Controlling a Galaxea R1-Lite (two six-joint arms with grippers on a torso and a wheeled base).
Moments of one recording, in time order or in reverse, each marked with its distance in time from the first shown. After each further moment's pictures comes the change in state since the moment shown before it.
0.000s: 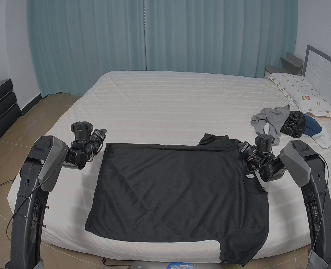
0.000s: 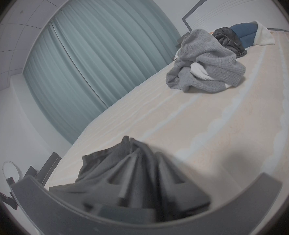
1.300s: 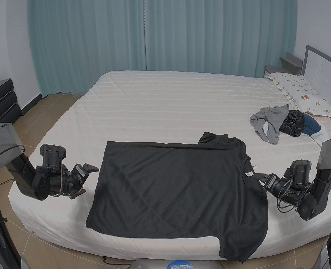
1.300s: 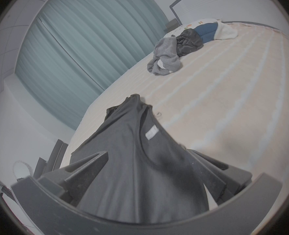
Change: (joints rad) left arm 0.009 -0.669 1.192 -0.120 -0.218 -0.010; right arm 0.016 -0.589 1.295 -0.477 0.077 0.054
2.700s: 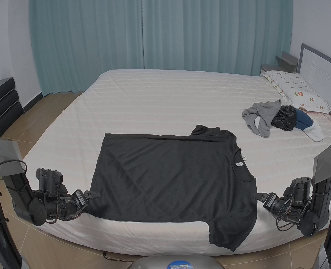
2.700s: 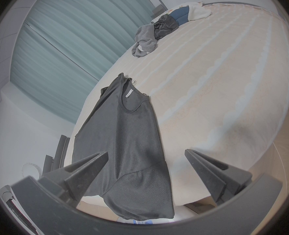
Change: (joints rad) left arm -0.010 0.011 0.323 -0.263 -0.044 0.191; right arm 0.042 0.070 0.243 -0.201 0.038 0.103
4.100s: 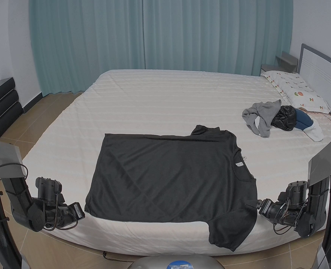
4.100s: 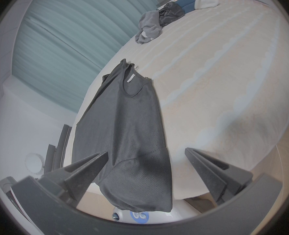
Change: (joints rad) left arm 0.015 0.022 0.082 0.010 0.134 0.203; right arm 0.001 0.065 -0.011 0.000 0.102 -0.056
